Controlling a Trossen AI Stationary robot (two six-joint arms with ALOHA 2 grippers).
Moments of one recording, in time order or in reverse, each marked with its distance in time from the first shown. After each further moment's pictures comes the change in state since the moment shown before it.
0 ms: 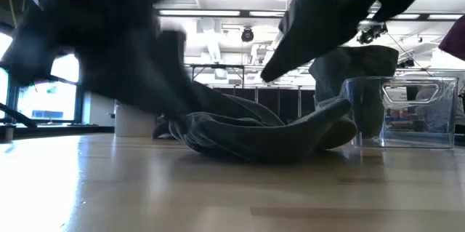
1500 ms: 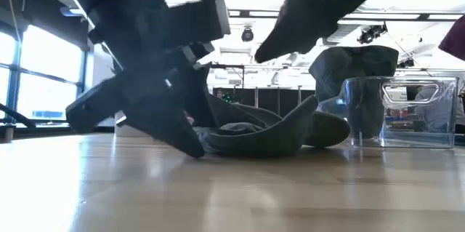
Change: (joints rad) left arm 0.079 0.158 0.227 -0.338 -0.048 0.076; right arm -0.125 -0.151 -0.150 0.177 -0.147 -0.100
